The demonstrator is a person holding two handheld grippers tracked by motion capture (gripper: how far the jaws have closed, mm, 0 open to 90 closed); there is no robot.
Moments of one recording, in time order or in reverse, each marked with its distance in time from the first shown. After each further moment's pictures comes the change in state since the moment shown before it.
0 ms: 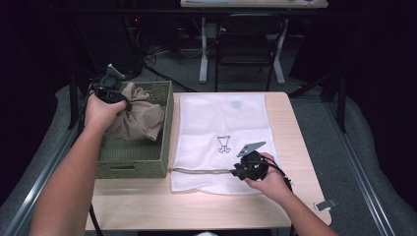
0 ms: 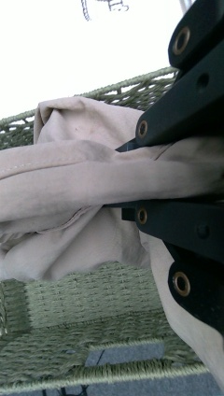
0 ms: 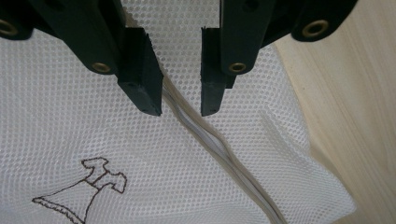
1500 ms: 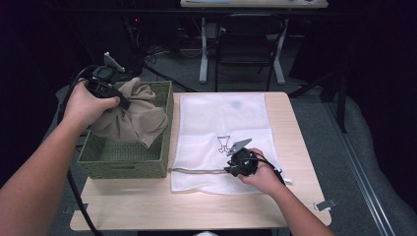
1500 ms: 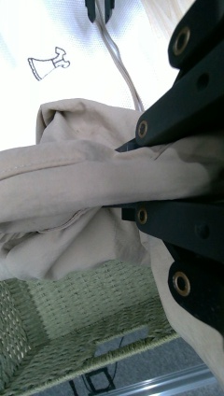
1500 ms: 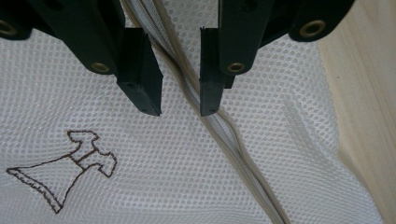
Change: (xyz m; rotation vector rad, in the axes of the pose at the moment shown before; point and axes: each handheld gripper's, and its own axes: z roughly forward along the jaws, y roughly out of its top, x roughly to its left) left arm -0.034 -0.005 -0.073 0.051 -0.050 0.215; right arm -0.004 0.016 0.031 0.054 0.001 -0.129
